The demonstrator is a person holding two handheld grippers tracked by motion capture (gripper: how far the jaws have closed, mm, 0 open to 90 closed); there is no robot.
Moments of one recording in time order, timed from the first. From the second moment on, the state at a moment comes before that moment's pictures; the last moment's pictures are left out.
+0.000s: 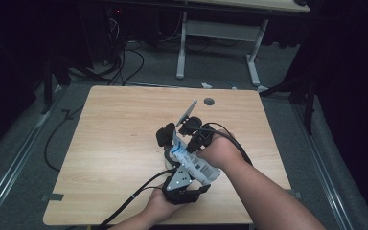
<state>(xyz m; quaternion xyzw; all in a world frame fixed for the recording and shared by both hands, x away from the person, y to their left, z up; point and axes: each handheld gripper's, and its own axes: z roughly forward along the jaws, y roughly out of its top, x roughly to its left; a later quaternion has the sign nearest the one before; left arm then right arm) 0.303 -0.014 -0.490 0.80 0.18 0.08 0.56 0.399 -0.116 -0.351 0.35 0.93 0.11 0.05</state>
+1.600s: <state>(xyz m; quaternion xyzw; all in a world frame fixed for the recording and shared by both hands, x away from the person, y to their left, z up) 0.306 -0.013 -0.489 0.80 0.17 0.08 0.57 0.401 -0.116 -0.347 0.36 0.93 0.12 0.06</state>
